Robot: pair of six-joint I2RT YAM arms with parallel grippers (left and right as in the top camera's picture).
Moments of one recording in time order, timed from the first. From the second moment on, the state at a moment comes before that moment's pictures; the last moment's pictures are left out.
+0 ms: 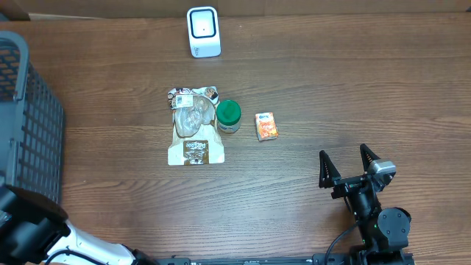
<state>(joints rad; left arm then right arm) 0.87 1.96 2.05 -1.37 -0.16 -0.50 0.09 0.01 0.02 -0.02 -0.12 0.20</state>
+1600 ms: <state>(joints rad) 0.87 2.24 1.82 -1.00 -0.39 -0.49 0.09 0.01 0.02 -0.02 -0.12 0.20</state>
